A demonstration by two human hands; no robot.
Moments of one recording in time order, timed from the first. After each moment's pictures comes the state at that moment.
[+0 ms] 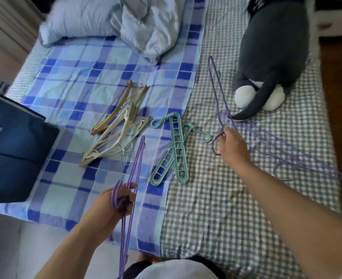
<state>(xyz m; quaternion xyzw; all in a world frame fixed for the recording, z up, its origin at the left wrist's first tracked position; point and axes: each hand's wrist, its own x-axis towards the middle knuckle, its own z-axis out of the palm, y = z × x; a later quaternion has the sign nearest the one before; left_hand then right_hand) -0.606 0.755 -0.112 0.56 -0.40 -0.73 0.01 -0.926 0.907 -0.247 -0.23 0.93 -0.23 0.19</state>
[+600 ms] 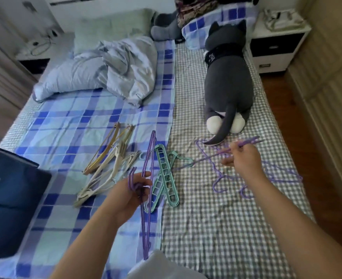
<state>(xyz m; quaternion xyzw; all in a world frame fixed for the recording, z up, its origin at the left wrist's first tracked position) -0.692 0.756 -0.053 0.43 -0.43 -0.79 -0.03 -0.921 0.982 -0.099 0.03 0.79 -0.57 0.22</state>
